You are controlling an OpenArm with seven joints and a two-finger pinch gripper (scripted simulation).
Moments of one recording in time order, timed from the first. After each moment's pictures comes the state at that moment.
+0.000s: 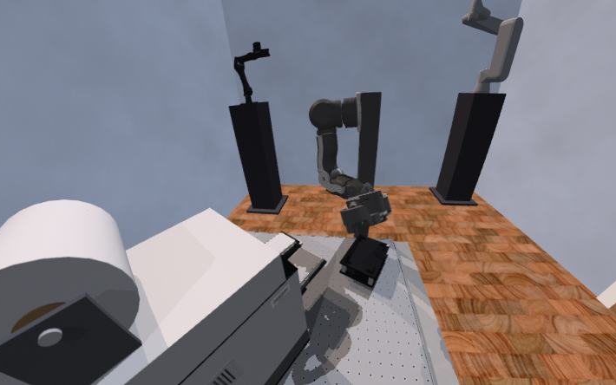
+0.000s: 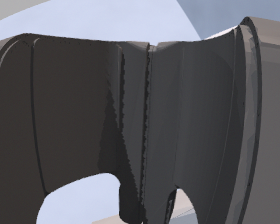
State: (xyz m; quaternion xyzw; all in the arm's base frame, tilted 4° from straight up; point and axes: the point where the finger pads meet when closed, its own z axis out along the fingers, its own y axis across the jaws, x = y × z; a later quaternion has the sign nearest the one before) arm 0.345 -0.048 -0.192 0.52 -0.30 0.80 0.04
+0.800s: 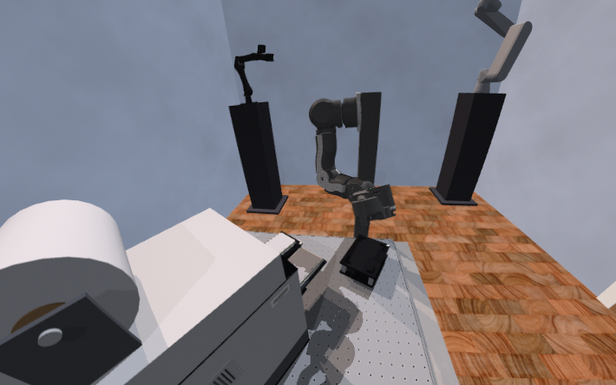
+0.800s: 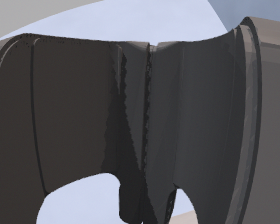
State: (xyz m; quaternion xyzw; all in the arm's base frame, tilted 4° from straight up) arm 0.355 -0.018 -0.162 0.51 -0.23 0.83 0.01
